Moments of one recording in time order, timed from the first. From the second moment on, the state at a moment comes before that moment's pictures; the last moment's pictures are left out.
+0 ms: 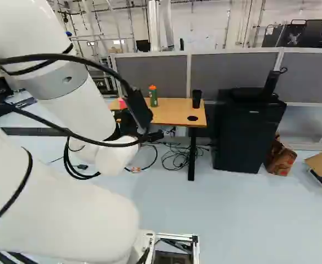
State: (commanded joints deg) arm 0.0 16.0 -5.0 0.0 50.0 0.0
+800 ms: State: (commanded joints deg) arm 0.0 16.0 -5.0 0.0 50.0 0.0
